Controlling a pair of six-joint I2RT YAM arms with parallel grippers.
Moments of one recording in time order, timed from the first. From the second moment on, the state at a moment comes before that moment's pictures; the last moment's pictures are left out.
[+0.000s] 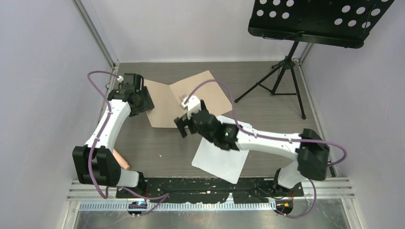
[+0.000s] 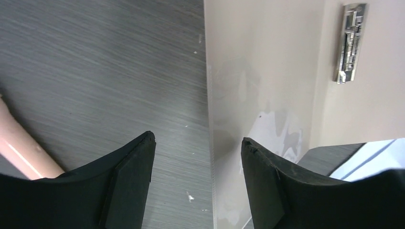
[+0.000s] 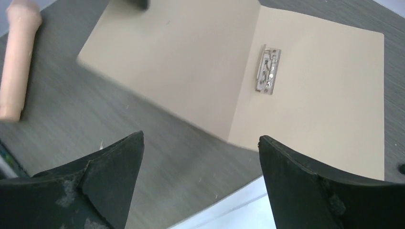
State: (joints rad) left arm -0.09 1.40 1.23 -0.84 -0.16 -0.45; right arm 1.19 1.47 1.02 0.11 0.45 0.11
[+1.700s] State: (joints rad) left arm -0.09 1.47 1.27 -0.73 0.03 -0.58; right arm 0.82 2.38 1.91 -0.38 0.29 0.23
